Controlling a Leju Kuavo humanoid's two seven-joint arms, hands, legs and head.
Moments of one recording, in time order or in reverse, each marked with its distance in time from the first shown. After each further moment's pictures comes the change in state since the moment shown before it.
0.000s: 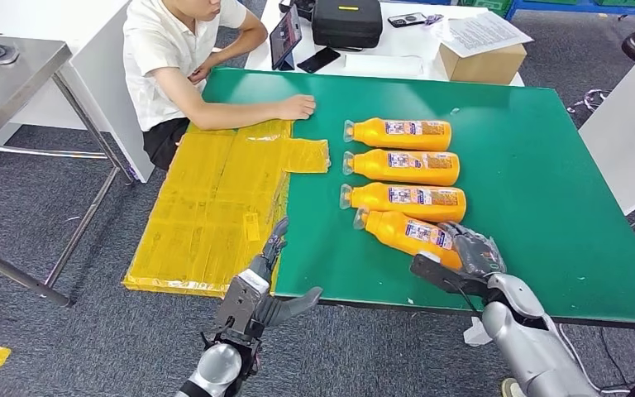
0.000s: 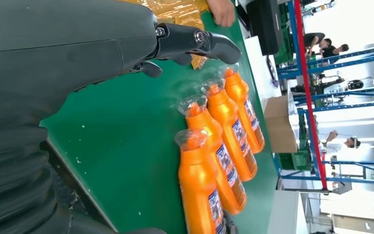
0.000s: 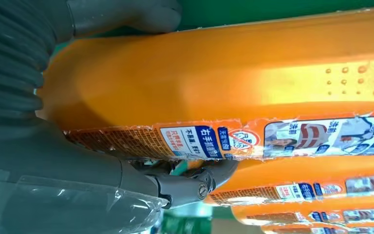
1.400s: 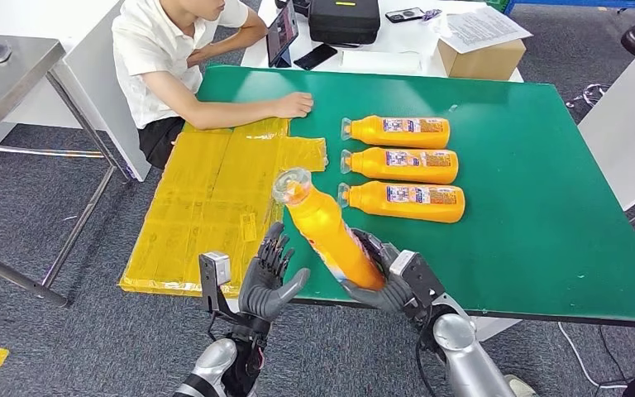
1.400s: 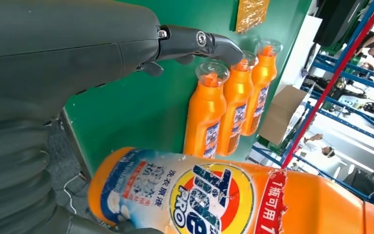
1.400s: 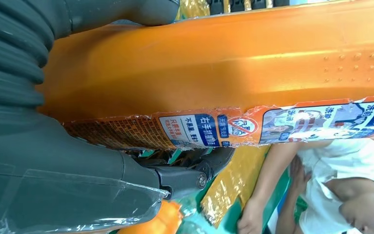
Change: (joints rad) left arm -0.040 -0.020 -0.008 0.098 0.558 -0.136 0.024; right arm 0.159 0.223 -0.004 -0.357 -0.713 0.376 -0.237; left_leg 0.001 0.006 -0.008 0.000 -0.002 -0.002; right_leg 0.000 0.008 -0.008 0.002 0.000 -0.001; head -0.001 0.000
